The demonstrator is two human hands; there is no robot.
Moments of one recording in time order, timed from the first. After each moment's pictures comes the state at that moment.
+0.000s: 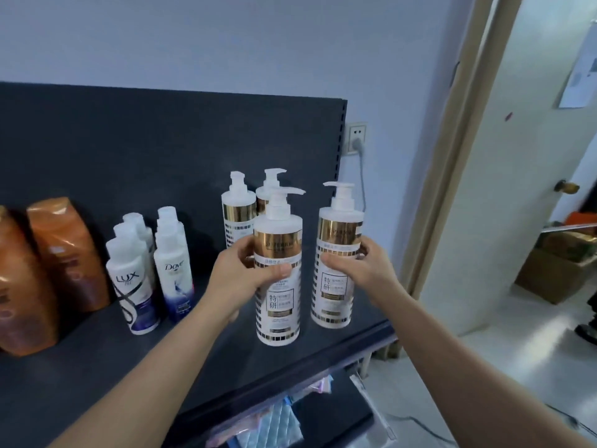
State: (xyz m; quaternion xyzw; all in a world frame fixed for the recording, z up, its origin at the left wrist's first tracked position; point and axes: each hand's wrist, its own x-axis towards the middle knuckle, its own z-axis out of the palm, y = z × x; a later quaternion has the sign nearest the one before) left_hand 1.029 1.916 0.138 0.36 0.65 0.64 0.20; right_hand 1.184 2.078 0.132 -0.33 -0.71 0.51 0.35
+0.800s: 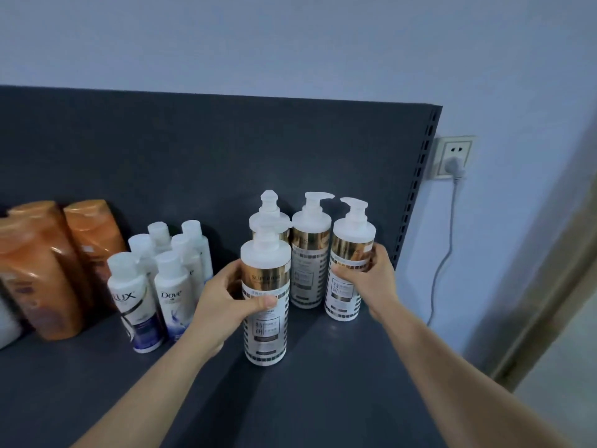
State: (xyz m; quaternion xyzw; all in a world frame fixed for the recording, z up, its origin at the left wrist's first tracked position) left_hand 0.975 1.963 0.111 0.23 0.71 0.66 0.09; right_hand 1.040 2.214 0.097 -0.25 -0.71 0.58 0.31
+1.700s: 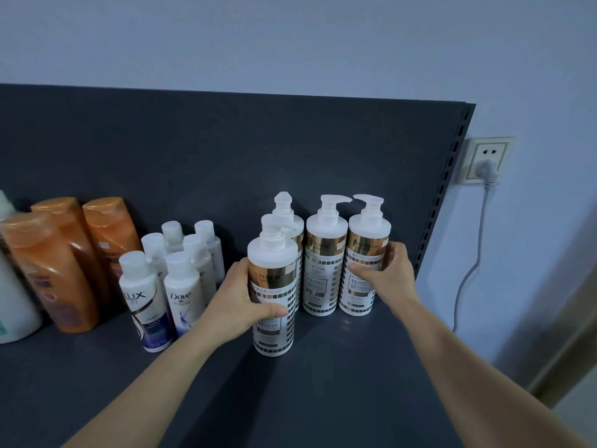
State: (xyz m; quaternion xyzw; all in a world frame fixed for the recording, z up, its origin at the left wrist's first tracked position) left_hand 0.950 1.966 0.110 0.29 0.82 0.50 0.06; right_hand 1.019 2.240 0.099 -0.25 -0.77 0.50 0.29
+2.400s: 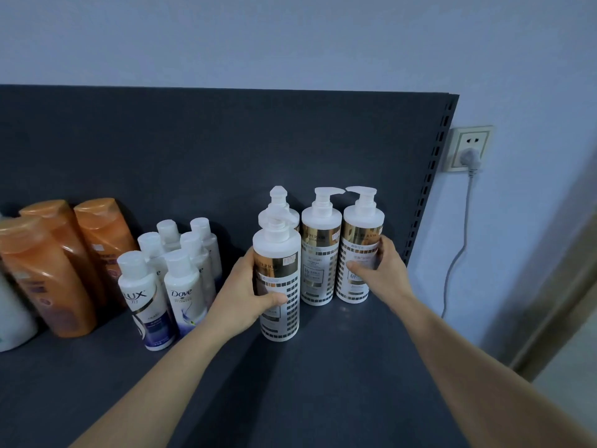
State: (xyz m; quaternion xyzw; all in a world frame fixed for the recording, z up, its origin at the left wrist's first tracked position) left_hand 0.954 1.973 0.111 0.32 0.81 0.49 0.05; right_hand 1.034 2.229 0.093 -0.27 -0.82 0.44 0.26
